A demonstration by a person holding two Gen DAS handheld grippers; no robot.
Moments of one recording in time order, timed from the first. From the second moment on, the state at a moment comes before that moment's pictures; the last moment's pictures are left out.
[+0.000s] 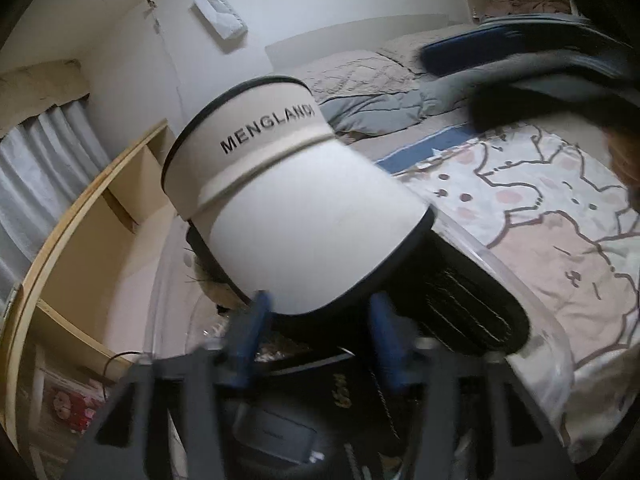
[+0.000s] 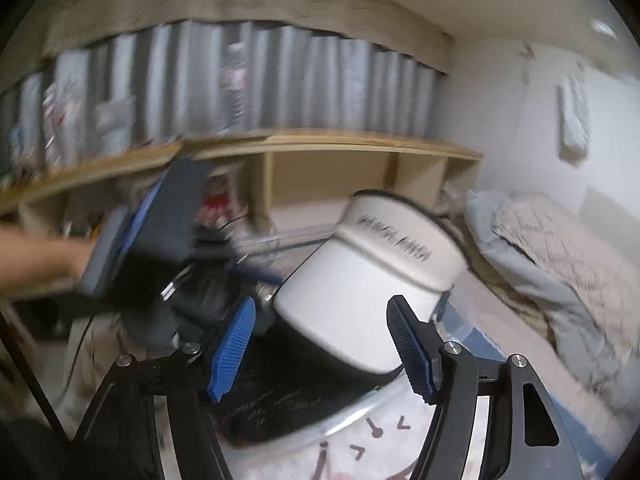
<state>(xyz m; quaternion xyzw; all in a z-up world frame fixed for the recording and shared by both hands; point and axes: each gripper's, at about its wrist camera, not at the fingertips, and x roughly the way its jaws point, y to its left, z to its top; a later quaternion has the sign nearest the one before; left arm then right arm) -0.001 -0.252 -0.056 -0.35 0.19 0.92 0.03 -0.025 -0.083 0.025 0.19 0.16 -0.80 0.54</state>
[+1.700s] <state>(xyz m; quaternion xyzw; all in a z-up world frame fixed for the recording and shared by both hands) 0.092 -0.192 0.078 -0.22 0.00 0.97 -0.13 -0.007 0.017 0.081 0.18 0.07 -0.89 0.42</state>
